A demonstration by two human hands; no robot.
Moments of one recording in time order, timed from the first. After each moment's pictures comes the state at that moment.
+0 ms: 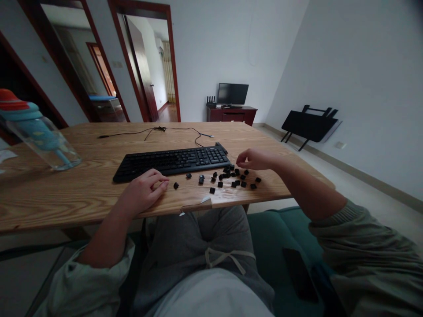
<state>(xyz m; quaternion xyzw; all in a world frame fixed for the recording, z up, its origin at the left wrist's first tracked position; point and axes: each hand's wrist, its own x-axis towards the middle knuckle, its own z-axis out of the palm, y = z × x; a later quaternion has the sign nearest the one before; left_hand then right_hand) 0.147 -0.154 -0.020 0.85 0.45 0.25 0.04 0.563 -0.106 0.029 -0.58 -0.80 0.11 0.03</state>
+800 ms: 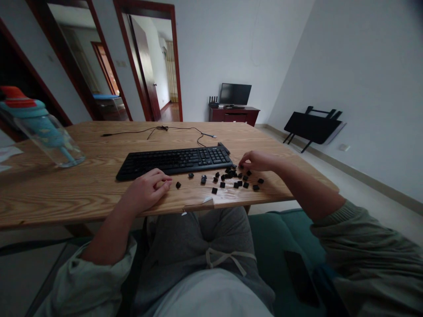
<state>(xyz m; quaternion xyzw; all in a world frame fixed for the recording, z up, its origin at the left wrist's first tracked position) 0.151 -0.159 -0.015 0.85 0.45 0.26 0.04 0.572 -0.097 0.018 -0.59 -0.80 0.11 0.02</state>
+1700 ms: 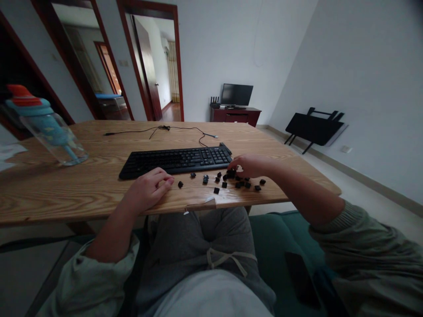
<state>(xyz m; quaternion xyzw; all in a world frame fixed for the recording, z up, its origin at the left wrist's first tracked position) 0.148 -0.157 -0.018 0.86 0.43 0.27 0.05 0.526 -0.113 0.028 -0.46 -0.89 0.05 -0.04</state>
